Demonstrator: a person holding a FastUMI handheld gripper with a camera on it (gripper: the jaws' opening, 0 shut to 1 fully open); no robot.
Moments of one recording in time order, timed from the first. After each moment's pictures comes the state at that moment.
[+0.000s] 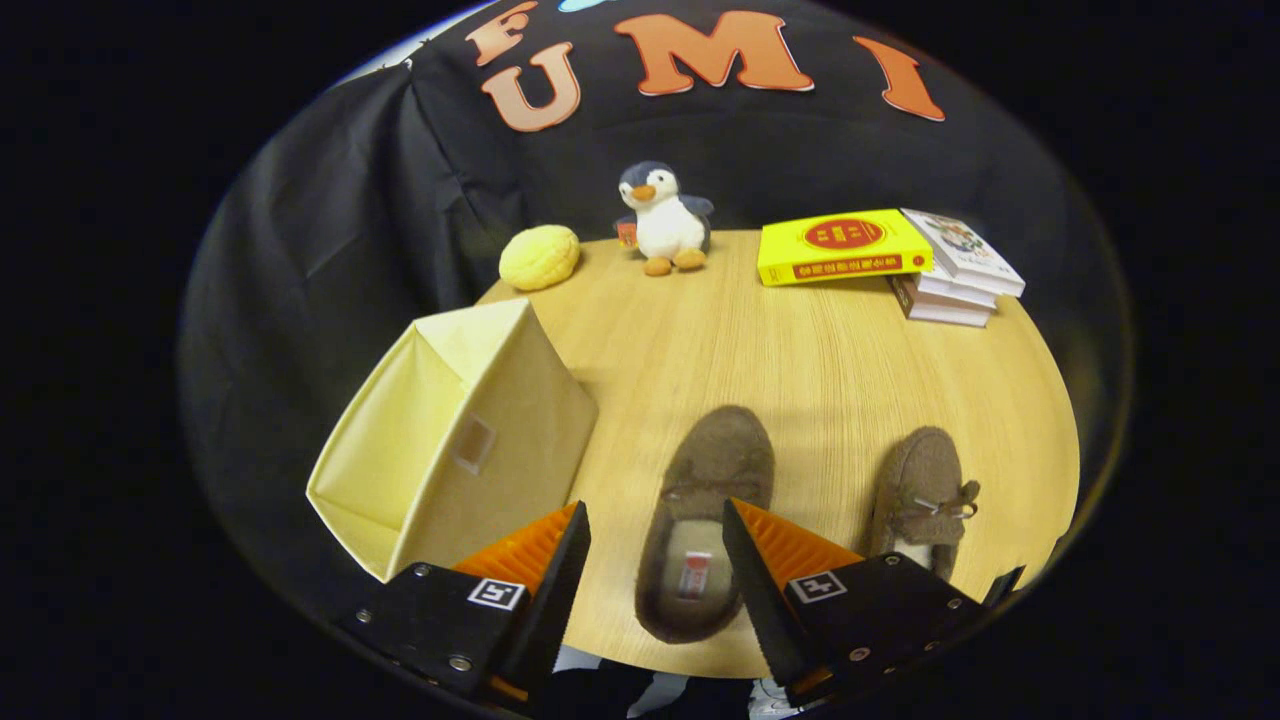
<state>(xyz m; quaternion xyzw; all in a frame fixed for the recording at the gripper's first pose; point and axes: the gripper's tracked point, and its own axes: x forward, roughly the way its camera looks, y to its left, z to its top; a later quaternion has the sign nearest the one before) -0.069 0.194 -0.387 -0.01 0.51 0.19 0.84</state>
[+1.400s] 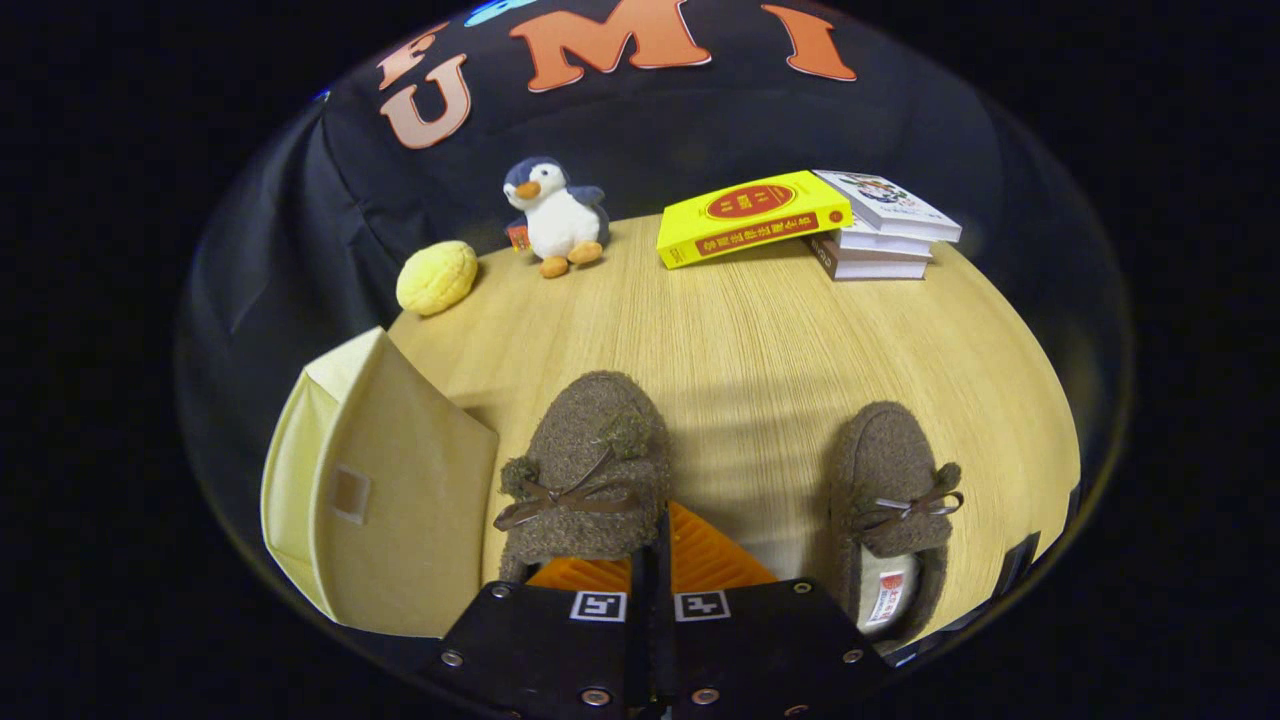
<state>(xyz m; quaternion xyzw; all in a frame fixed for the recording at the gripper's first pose) -0.013 0.169 -0.387 0.03 0.49 0.08 0.86</state>
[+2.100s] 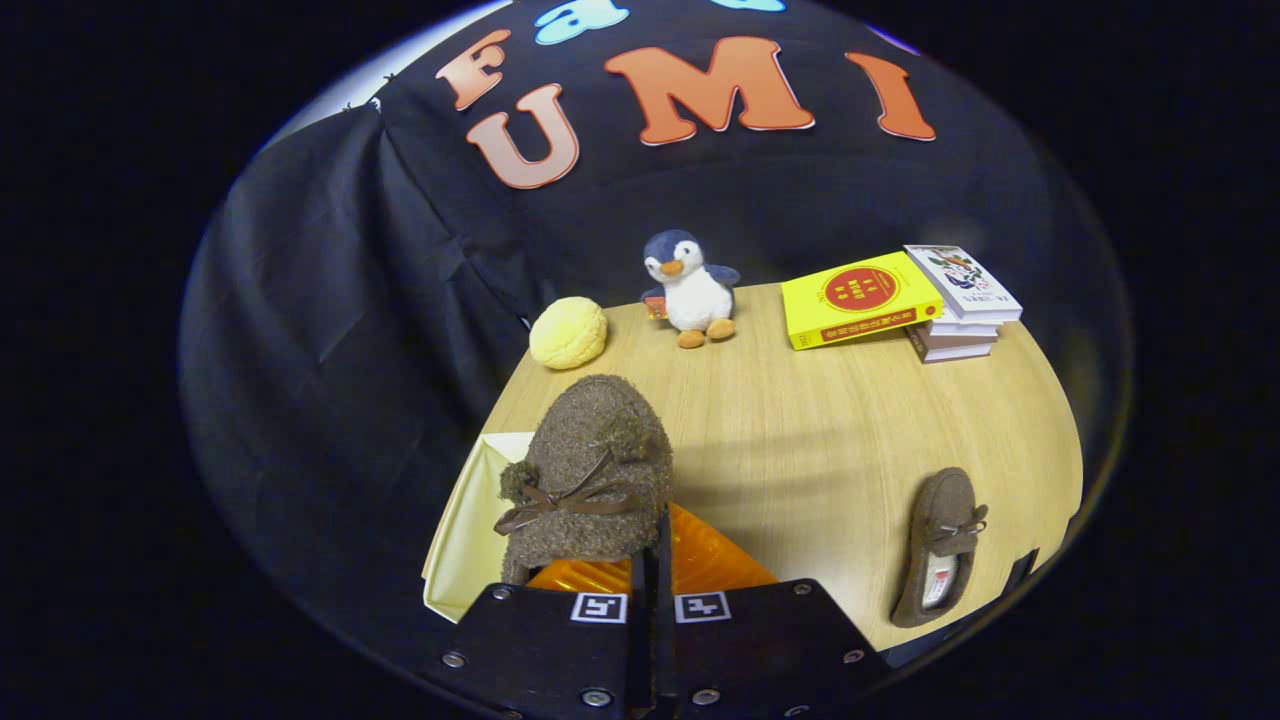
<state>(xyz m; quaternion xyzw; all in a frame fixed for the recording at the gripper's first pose) -0.016 0.308 -0.278 0.05 0.47 0.17 0.86</state>
